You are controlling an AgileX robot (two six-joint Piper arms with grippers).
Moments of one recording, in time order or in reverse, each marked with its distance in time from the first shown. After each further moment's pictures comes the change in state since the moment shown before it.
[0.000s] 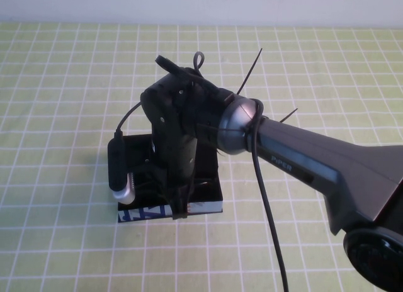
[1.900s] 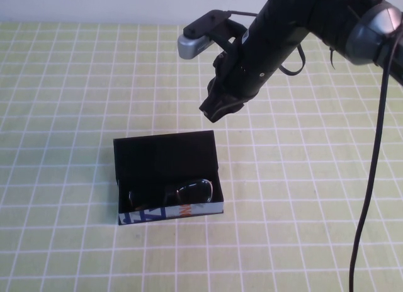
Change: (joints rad) right arm -0.329 -0.188 -0.007 0.341 0.008 0.397; left arm -0.002 0.007 -0.004 -0.227 -0.274 -0.291
